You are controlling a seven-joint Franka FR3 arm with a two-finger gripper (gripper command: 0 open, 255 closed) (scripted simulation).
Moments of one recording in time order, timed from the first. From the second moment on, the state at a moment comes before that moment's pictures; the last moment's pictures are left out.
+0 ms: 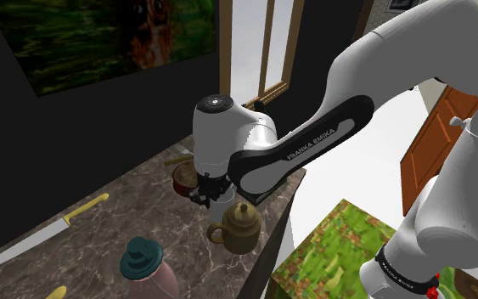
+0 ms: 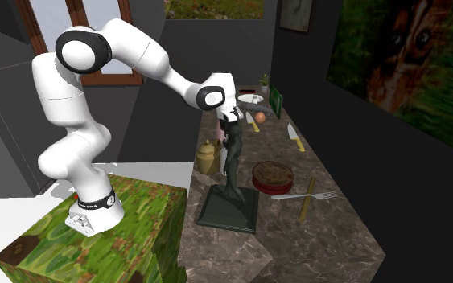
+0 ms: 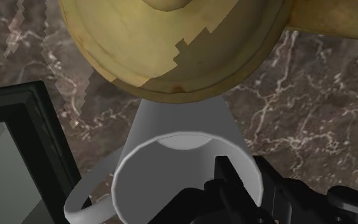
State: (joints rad) arm 0.10 0.07 0.55 -2.21 -0.26 2.36 0.94
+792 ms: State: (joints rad) arm 0.10 0.04 0.55 -2.19 -0.22 2.32 0.91
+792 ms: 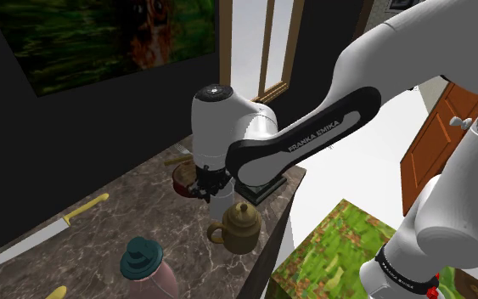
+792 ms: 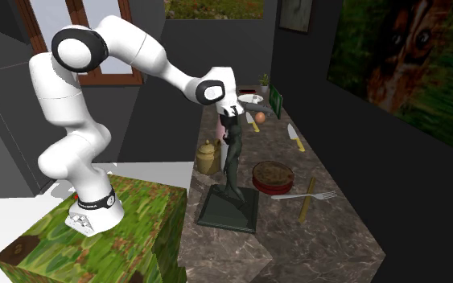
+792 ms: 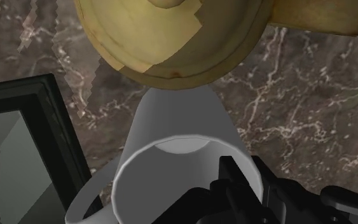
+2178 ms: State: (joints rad) arm 0.08 -0.02 0.54 -1.98 -0.15 2.07 0.80
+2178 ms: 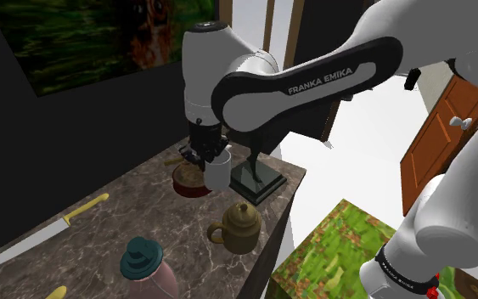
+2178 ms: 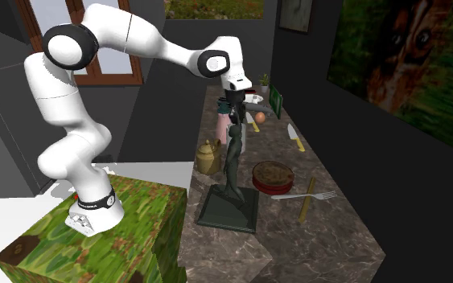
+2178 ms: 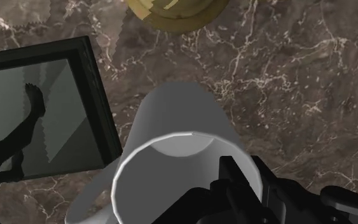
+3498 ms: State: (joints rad) arm 0.09 0.45 0.45 -1.39 -0.33 1.91 0.70
